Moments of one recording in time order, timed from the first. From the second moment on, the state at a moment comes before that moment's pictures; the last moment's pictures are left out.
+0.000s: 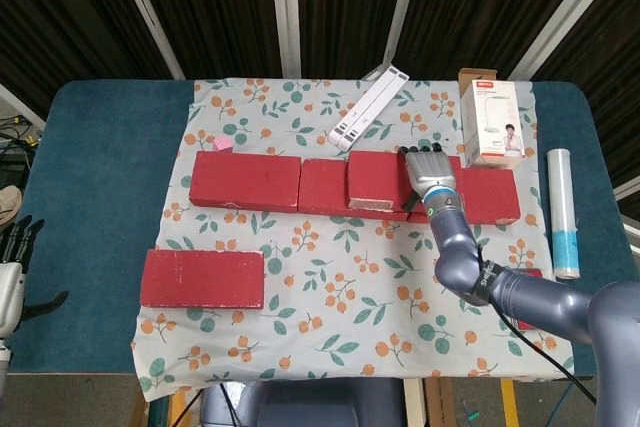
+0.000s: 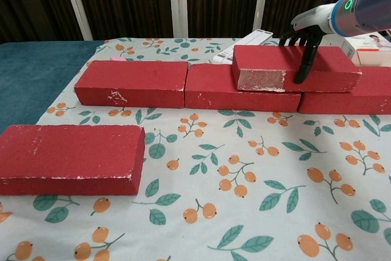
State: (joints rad) left arm -0.07 -1.11 -0.08 -1.78 1.35 1.49 0.19; right arm 1.18 -1.37 0.18 -1.38 -0.04 0.76 -0.78
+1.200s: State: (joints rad) left arm -0.07 -1.12 -0.08 -1.78 1.36 1.49 0.20; right arm 1.22 -1.36 0.14 -1.40 0.02 0.81 -0.81
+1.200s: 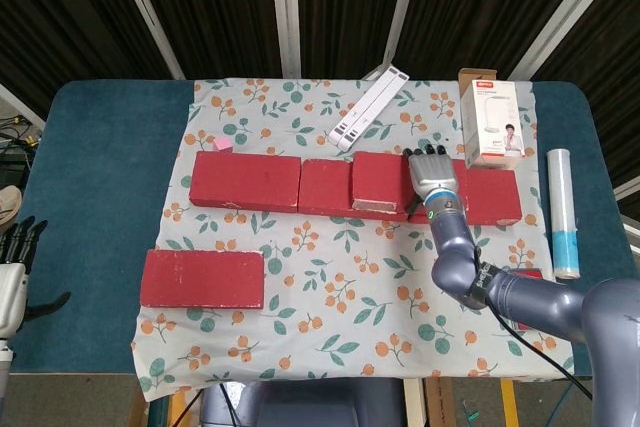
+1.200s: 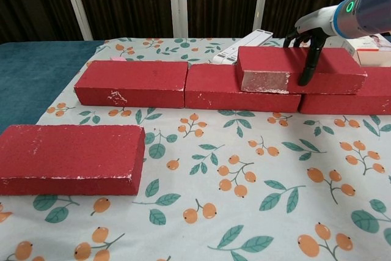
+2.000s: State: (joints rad) left arm -0.07 -1.12 -0.08 -1.78 1.36 1.50 0.20; right arm 1.23 -1.32 0.16 -1.47 0.03 0.82 -0.79
